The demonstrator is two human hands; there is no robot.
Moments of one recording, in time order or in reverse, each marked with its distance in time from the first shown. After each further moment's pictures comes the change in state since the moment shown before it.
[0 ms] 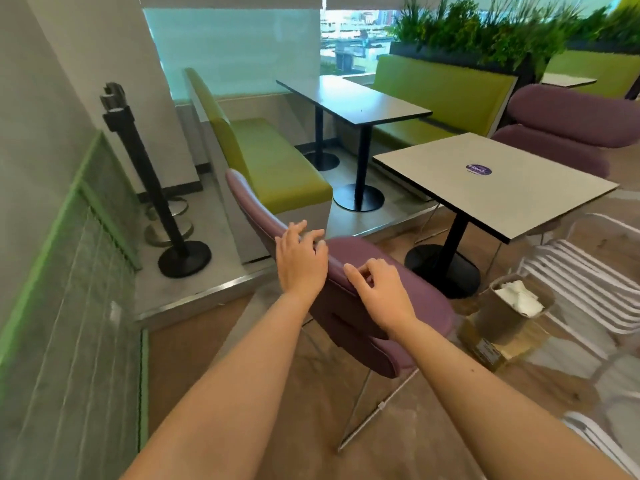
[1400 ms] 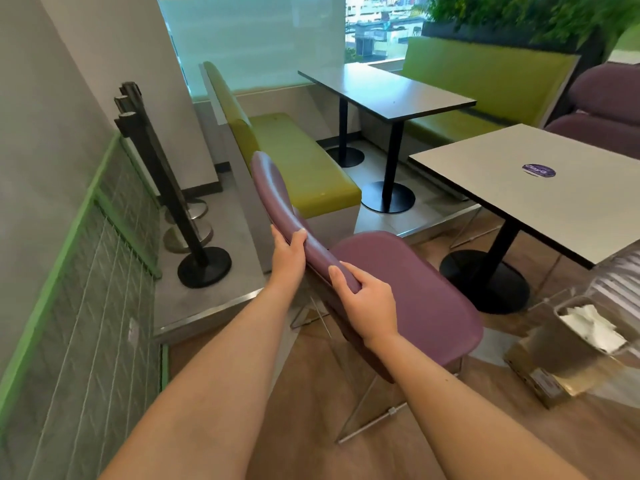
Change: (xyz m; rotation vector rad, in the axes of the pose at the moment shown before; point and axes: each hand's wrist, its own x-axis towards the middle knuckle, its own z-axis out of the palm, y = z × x) left_hand 0.153 -0.089 0.005 -0.711 -0.138 -0.524; right_hand 0.123 -0.045 0.114 0.313 0.053 0.109
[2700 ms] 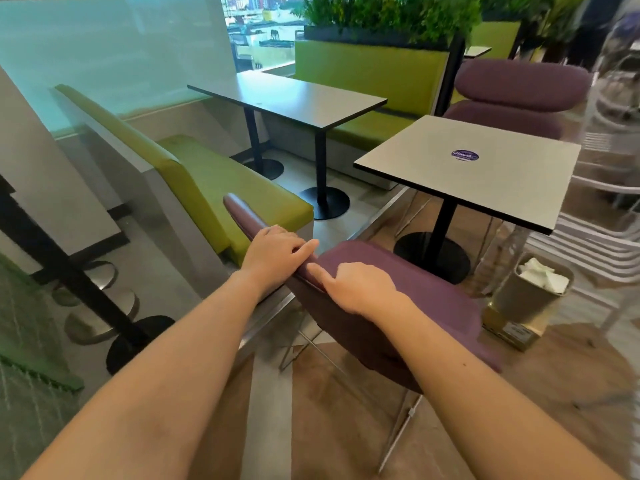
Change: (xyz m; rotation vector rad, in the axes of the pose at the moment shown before) left_hand 0.266 0.043 -0.062 1.148 -0.552 1.066; right_hand 0.170 -0.095 0.131 -0.796 -0.204 0.269
